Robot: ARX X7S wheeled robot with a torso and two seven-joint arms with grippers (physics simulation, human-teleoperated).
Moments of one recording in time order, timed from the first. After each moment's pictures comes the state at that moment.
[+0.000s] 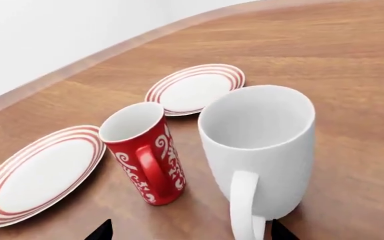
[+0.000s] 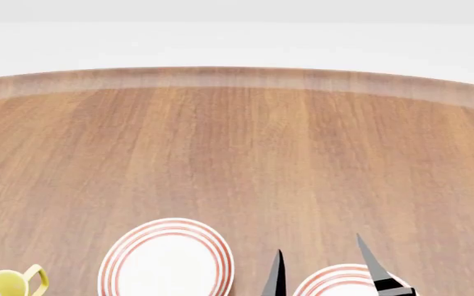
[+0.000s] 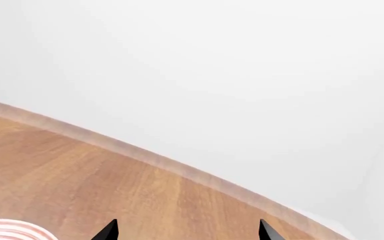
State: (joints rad) left arm 0.61 -0.09 -0.14 0.12 0.21 0.54 0.80; right arm 0.00 0.27 -0.24 -0.45 -0.13 0.29 0.18
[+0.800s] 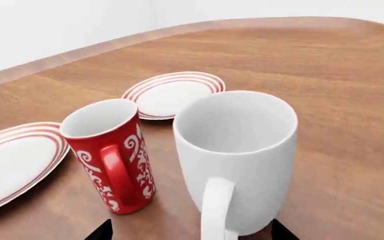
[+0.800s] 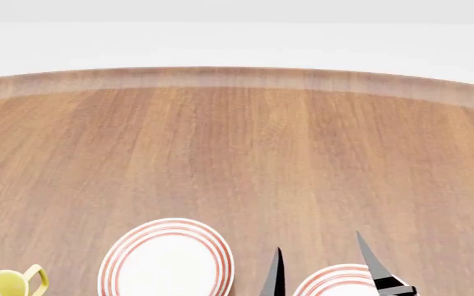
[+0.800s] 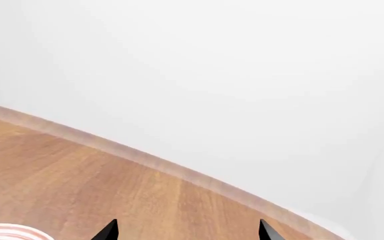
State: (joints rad) left arm 0.54 -0.13 -0.02 -0.03 0.13 0.55 0.78; right arm 0.01 0.28 -0.25 -0.47 -0.12 0.30 0.19
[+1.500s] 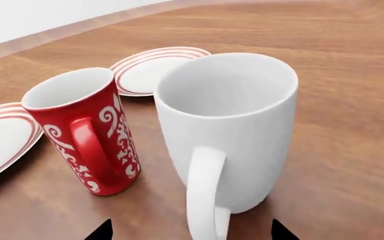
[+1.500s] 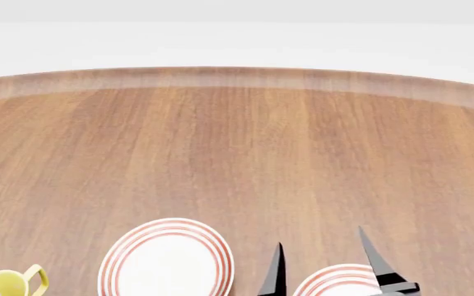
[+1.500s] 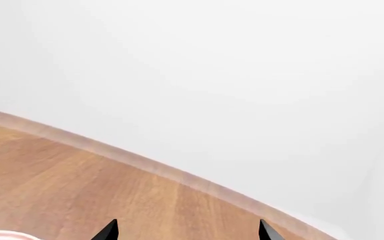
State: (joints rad) left arm 0.47 -0.15 0.05 -0.14 0.20 0.54 0.72; right arm 0.02 0.29 -0.25 -0.50 -0.11 0.33 0.20
